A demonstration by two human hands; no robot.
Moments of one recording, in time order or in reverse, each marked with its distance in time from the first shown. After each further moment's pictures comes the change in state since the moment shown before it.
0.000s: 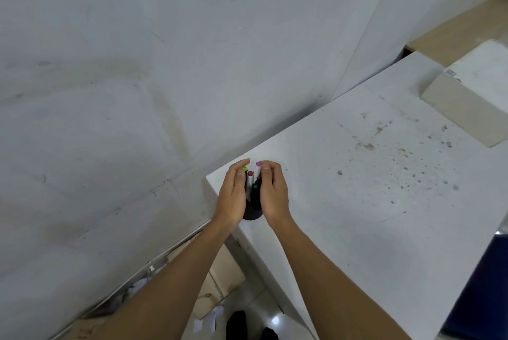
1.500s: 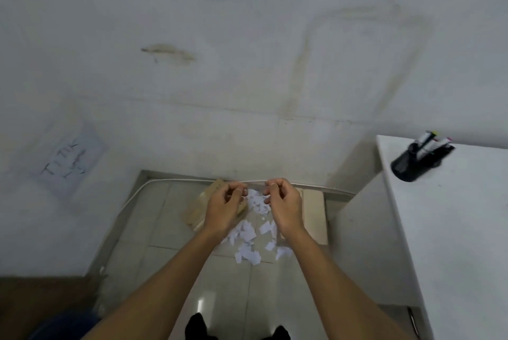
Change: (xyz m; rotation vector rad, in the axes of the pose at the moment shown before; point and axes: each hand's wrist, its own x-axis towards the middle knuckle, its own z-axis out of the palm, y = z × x) left_hand -0.458 -0.075 -0.216 -0.079 0.820 -0.205; right_hand -0.409 0.028 0.095 -0.108 -0.758 -0.086
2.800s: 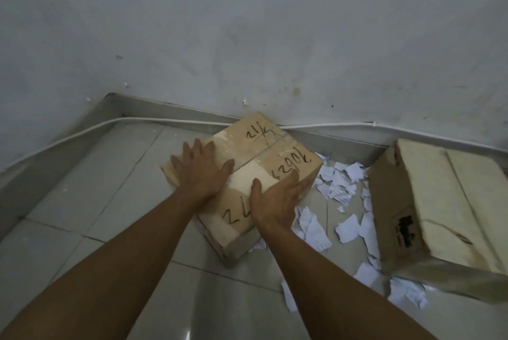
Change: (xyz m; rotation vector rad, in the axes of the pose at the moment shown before) left_hand 0.389 -0.636 -0.068 1.129 0.220 0.037; right_hand 0.202 0.600 0.336 -0.578 0.159 0.069
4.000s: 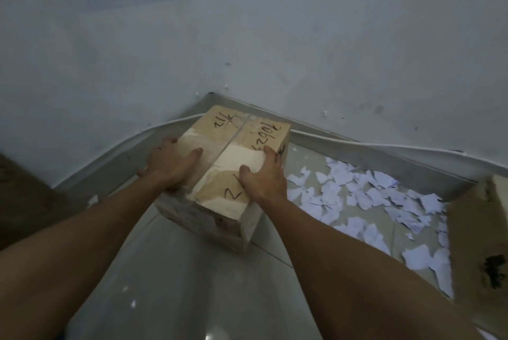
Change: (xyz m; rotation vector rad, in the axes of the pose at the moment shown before) left_hand -0.097 -0.197 -0.107 -0.443 0.181 -0.448; right_hand -0.093 -0.082 0.061 0.098 -0.402 -0.489
